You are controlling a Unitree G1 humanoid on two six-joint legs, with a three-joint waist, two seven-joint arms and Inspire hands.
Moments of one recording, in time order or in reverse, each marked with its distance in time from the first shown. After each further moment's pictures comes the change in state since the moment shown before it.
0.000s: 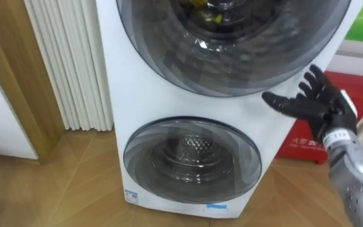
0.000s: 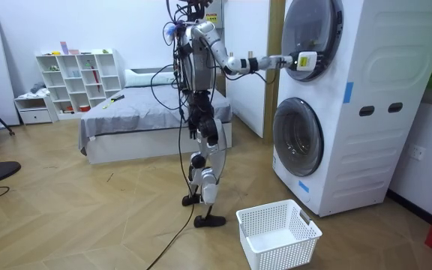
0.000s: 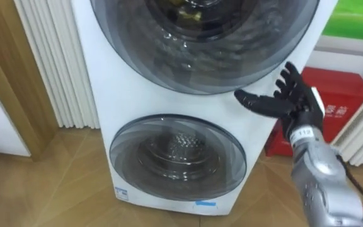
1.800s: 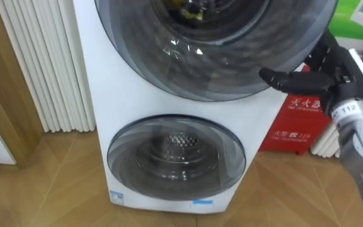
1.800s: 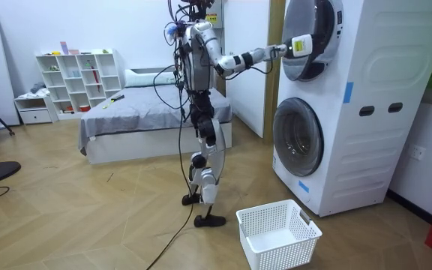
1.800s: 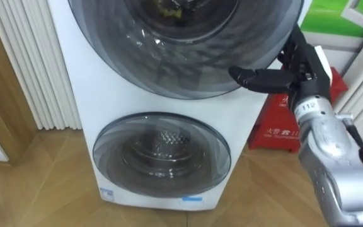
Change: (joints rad) left arm -0.024 0.048 -0.080 0.013 0.072 -0.021 -0.030; right arm 0.152 -0.068 0.054 -0.423 -0.135 0.060 -0.032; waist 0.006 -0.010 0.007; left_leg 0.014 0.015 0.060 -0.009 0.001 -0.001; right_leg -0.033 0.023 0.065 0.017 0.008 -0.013
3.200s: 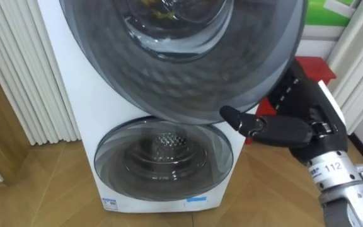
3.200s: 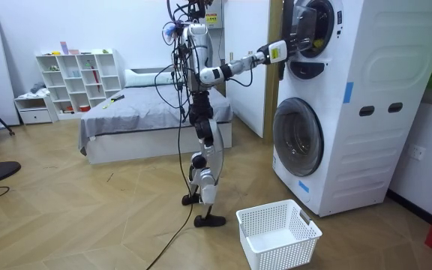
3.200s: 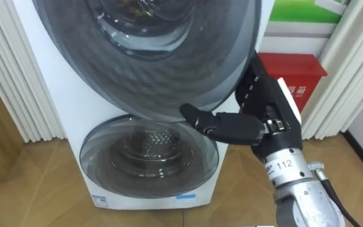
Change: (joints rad) left arm -0.032 -0.014 -0.111 0.075 -0.048 -0.051 -0.008; right arm 0.297 0.172 0.086 -0.349 0.013 -0.112 0.182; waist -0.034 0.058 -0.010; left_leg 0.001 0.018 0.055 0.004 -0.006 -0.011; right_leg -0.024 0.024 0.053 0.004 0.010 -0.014
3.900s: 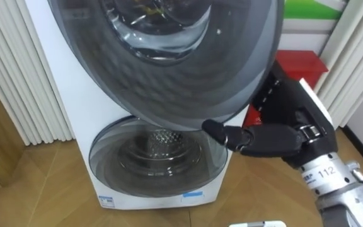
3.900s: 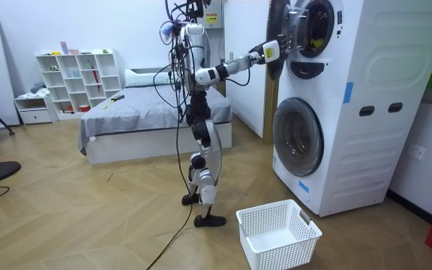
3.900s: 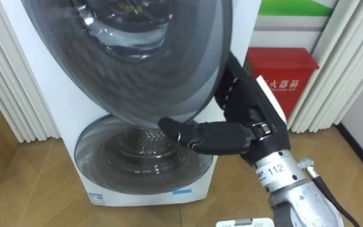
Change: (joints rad) left arm -0.020 0.019 -0.012 -0.005 0.001 -0.010 -0.029; right arm 0.001 -0.002 0.009 -0.037 -0.014 0.019 0.179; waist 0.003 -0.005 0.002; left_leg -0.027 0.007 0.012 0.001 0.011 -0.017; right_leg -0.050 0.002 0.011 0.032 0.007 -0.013
